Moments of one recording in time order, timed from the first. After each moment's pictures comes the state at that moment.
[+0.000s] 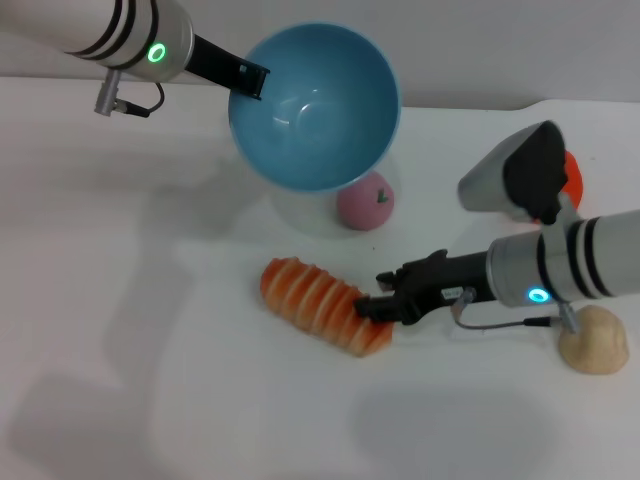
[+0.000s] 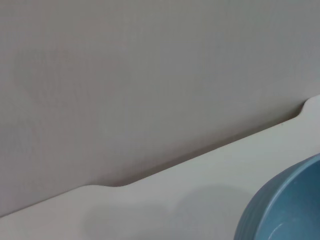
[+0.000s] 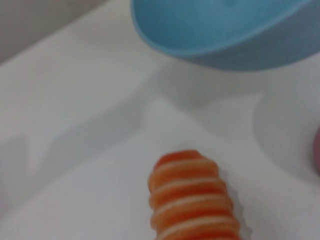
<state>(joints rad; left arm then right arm) -0.67 -2.06 1.38 1.31 -0.48 -1.14 0.24 0.70 2.08 -1.68 -0.55 -1.71 -0.86 1.91</state>
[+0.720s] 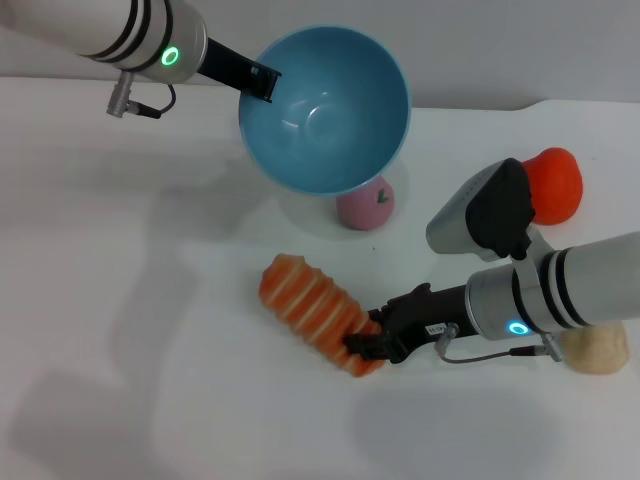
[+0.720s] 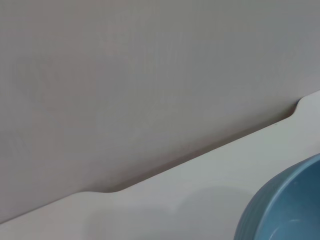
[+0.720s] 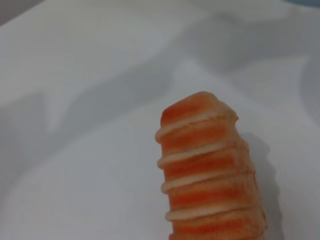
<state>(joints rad) -0.67 -2.06 1.42 1.30 -0.48 -1.12 0.24 0.71 2.09 -1.89 -0.53 -1.63 -0.79 1.94</state>
